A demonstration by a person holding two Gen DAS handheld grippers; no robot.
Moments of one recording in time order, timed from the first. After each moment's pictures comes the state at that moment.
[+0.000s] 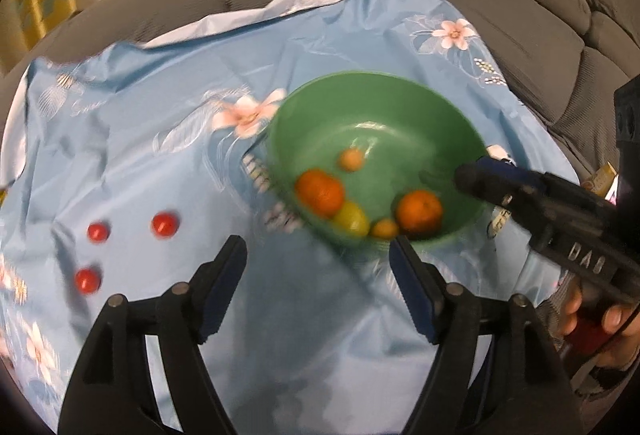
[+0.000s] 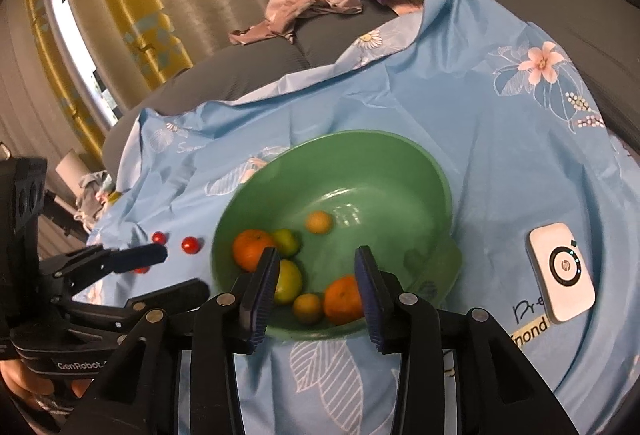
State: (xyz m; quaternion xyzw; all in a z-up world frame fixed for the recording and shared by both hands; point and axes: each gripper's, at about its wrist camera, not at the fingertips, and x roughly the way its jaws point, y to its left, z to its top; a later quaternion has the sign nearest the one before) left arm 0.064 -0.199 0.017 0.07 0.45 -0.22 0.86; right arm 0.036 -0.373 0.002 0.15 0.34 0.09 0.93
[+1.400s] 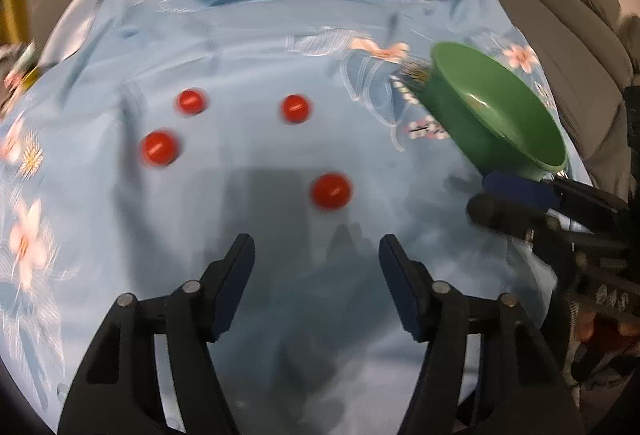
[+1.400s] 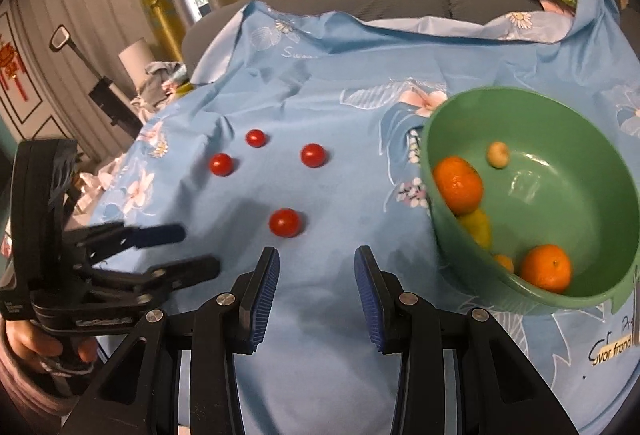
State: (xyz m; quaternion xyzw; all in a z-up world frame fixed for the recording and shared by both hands) left arm 0.041 -0.090 -0.038 -0.01 0.48 -0.16 0.86; right arm 0.038 -0.240 -0.026 0.03 0.40 0.23 0.89
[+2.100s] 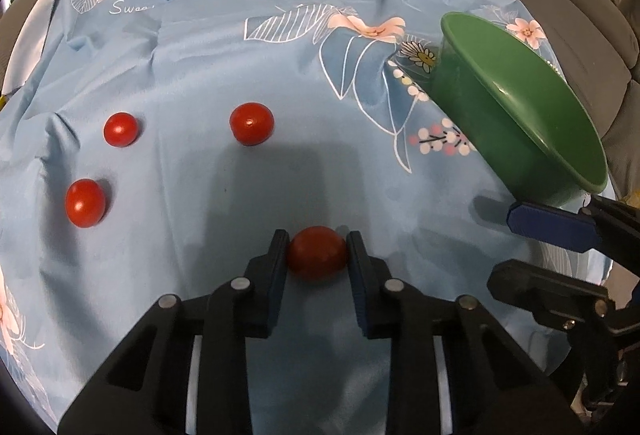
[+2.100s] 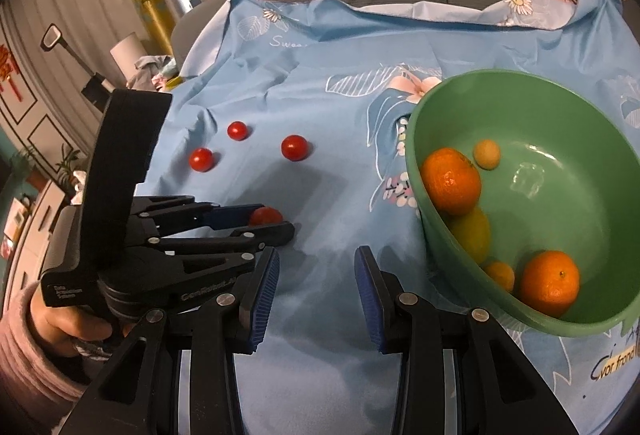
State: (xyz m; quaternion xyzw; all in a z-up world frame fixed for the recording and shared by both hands) left arm 0.092 -0.116 -0.070 0.02 0.50 -0.17 0.85; right arm 0.055 -0.244 -0.036 0.03 0.41 0.23 0.88
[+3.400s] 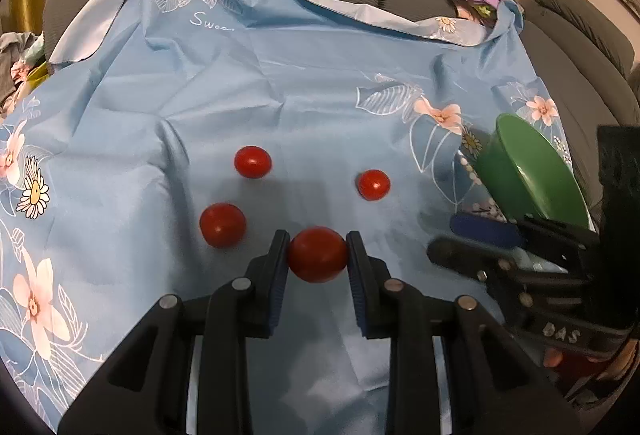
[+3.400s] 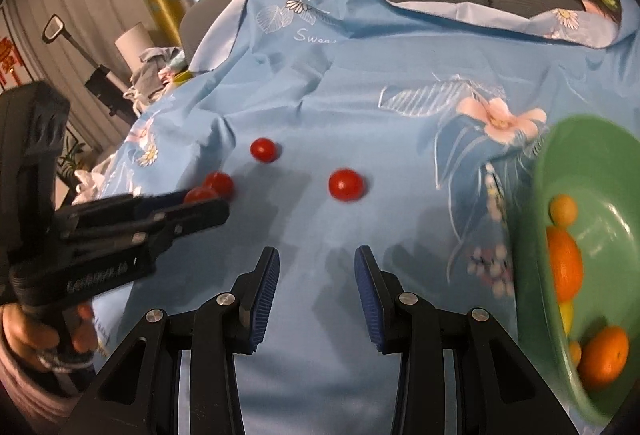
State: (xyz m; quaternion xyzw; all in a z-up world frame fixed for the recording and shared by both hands) left arm 0.096 -0.017 -0.032 -0.07 0.45 -0.13 0.88; right arm 0.109 -0.177 -0.039 0.02 0.42 0.24 0.87
